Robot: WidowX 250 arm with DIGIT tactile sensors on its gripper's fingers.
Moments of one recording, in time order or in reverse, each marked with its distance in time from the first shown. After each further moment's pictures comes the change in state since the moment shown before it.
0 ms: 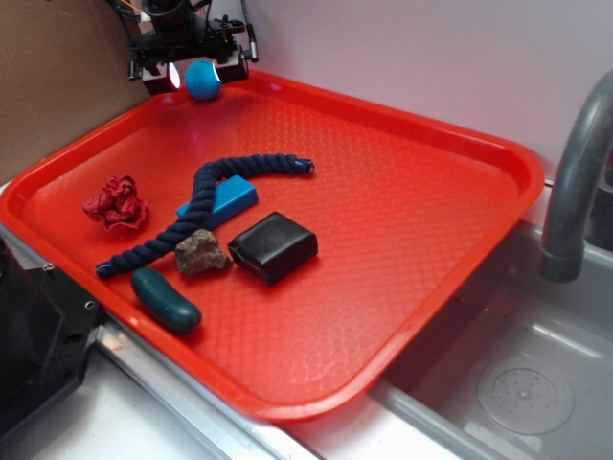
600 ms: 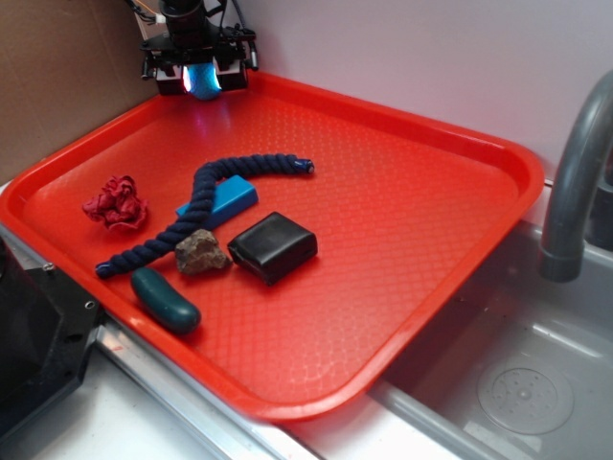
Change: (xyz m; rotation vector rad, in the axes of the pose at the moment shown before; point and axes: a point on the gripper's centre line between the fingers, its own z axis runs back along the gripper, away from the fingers) arm 0.000 0.004 0.000 0.036 0.070 -0.015
